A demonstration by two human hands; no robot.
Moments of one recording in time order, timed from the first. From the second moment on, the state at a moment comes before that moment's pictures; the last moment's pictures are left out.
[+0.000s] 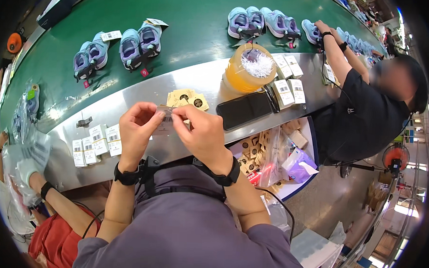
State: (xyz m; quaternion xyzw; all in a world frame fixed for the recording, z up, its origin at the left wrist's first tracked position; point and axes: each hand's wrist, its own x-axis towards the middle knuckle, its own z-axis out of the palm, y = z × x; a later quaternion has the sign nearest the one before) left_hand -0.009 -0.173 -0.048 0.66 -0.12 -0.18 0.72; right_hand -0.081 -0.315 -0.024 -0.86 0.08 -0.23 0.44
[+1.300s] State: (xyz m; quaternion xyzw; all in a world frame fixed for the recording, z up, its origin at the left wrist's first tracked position) left_hand 0.108 -0.359 0.028 0.70 -0.66 0.06 0.26; right_hand -0.004 -0.552 0.090 -0.81 0.15 -0.16 0.54
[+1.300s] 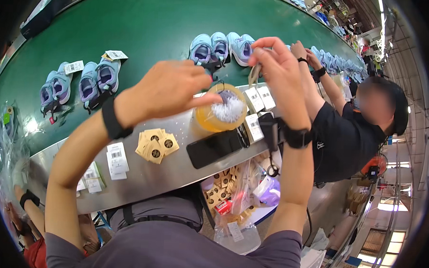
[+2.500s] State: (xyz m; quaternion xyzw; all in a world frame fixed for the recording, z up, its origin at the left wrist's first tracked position) left_hand 0.277 -0.373 -0.085 0.76 -0.56 0.12 0.31; right_hand 0.147 -0.626 -0.001 -0.97 0.07 -0.02 0.25
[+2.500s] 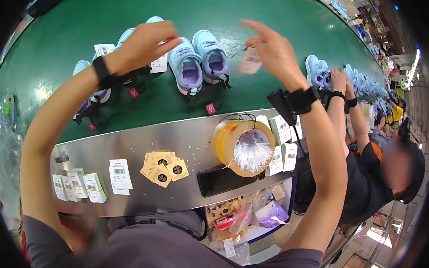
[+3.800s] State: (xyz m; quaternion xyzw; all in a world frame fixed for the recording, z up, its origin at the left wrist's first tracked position) left_hand 0.291 -0.418 -0.100 0.54 -0.18 -0.44 0.70; right_hand 0.212 -0.609 -0.060 -0.90 0.05 0.04 0.44
